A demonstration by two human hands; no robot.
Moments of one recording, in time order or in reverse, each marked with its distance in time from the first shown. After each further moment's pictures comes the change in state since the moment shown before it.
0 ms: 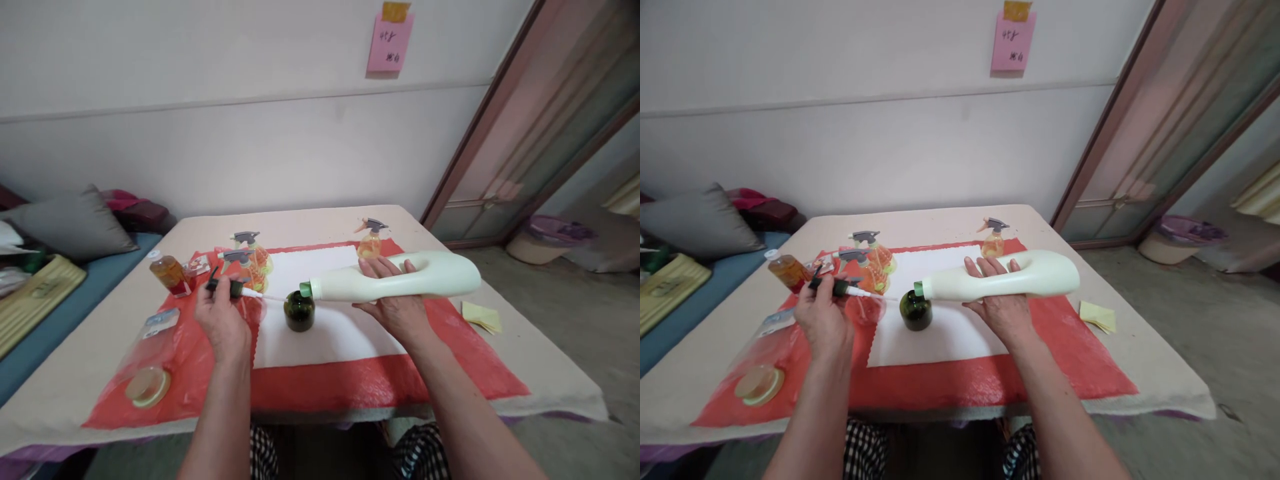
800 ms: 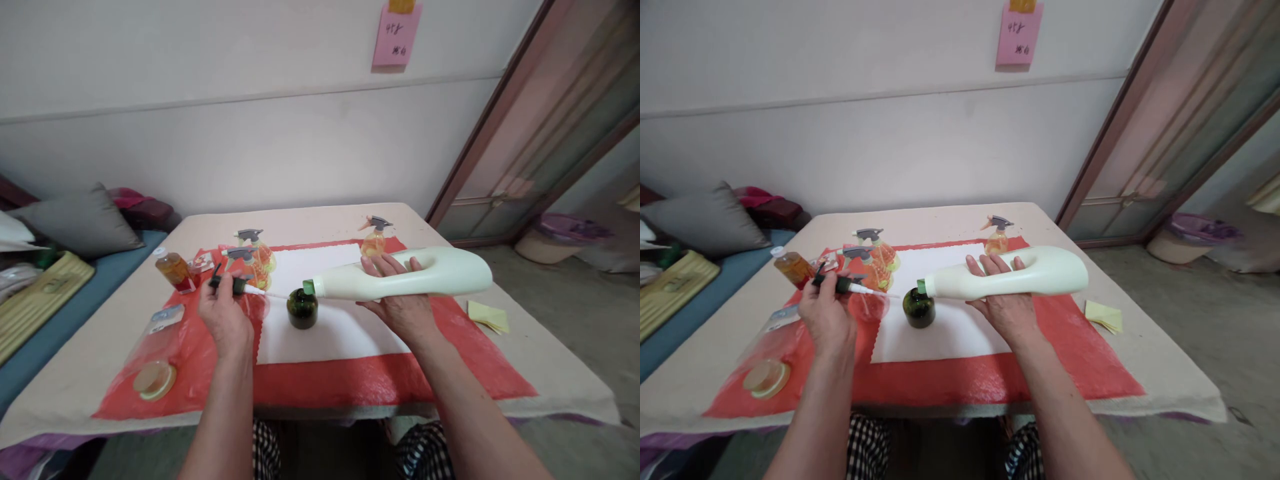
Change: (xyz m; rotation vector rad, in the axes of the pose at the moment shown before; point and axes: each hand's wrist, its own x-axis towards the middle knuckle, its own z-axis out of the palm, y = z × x) left_hand 0.001 0.000 0.000 0.020 0.007 0.017; right_hand 0.004 -0.005 -0.010 -0.039 -0.026 -0.016
